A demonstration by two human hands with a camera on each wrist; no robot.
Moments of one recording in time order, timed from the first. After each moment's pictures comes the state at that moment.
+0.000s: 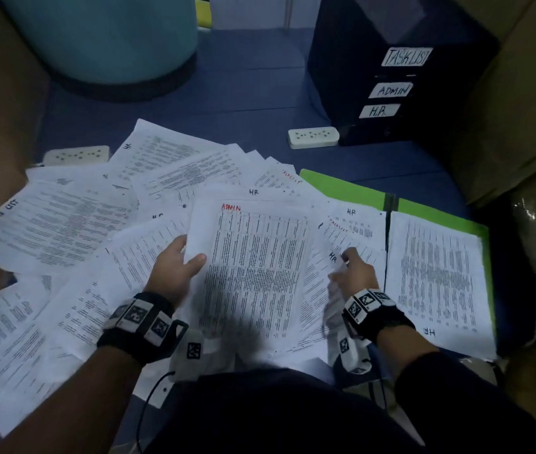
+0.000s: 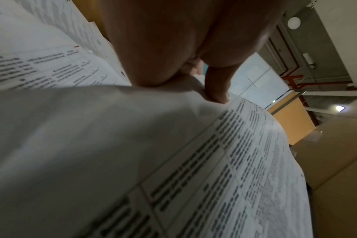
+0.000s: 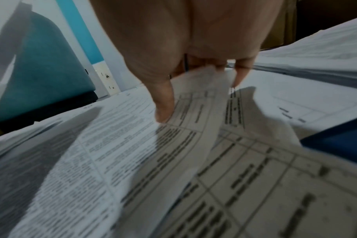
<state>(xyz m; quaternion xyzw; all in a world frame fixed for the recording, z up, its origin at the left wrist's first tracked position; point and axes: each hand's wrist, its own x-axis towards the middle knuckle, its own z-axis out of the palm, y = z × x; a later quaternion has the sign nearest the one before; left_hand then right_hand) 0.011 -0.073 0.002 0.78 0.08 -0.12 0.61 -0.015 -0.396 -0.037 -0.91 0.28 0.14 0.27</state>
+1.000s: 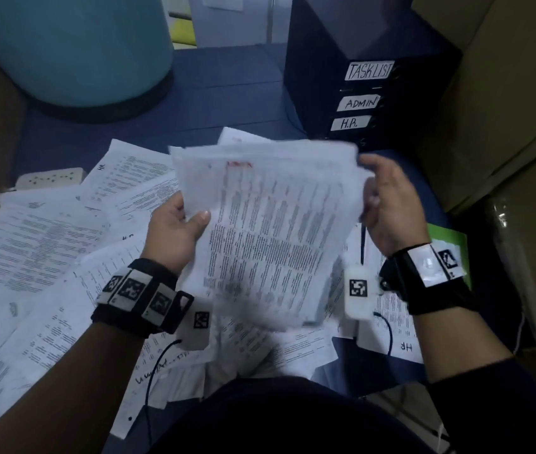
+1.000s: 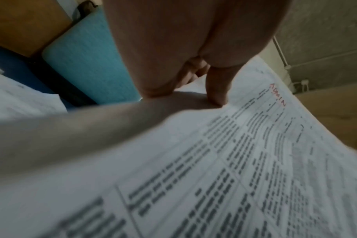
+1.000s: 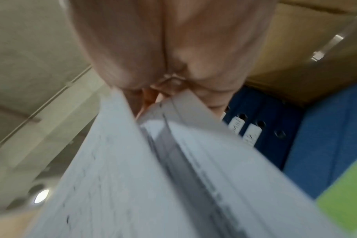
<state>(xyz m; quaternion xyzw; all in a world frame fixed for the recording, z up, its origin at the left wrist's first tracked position) 0.060 -0.160 0.080 0.73 0.01 -0.04 0.68 0.034 -0.448 0.120 -0.66 0.09 -0.12 0.74</state>
